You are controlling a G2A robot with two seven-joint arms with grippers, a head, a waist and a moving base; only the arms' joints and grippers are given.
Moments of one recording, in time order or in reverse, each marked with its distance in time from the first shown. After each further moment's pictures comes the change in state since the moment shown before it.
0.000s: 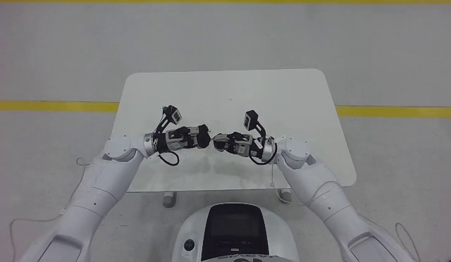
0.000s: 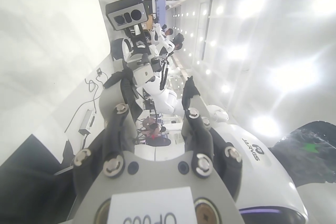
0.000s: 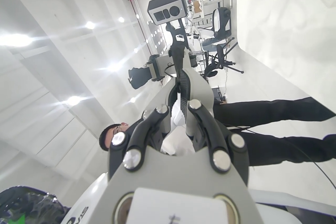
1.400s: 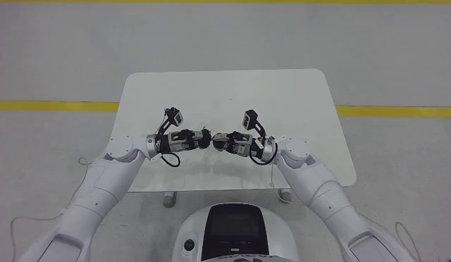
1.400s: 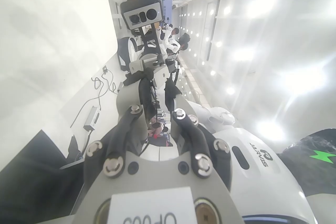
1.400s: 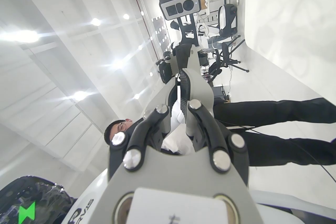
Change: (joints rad) left arm -0.007 0.003 0.028 0.006 0.038 0.010 0.019; right arm 0.003 0.004 -0.016 -0.006 0.050 -0.025 0.019
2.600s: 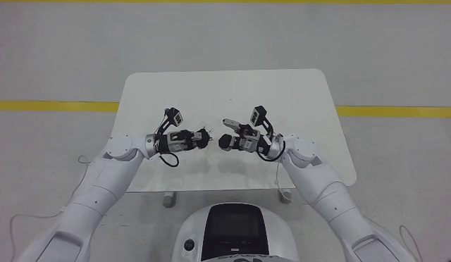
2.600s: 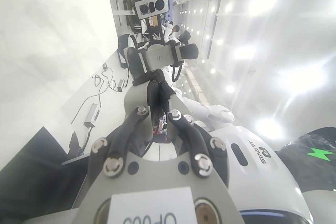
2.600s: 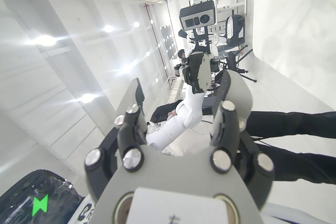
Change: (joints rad) left arm -0.018 0.003 0.013 0.030 -0.014 -0.013 -0.032; right arm -0.029 0.019 0.055 -0.035 0.041 -0.009 -0.019
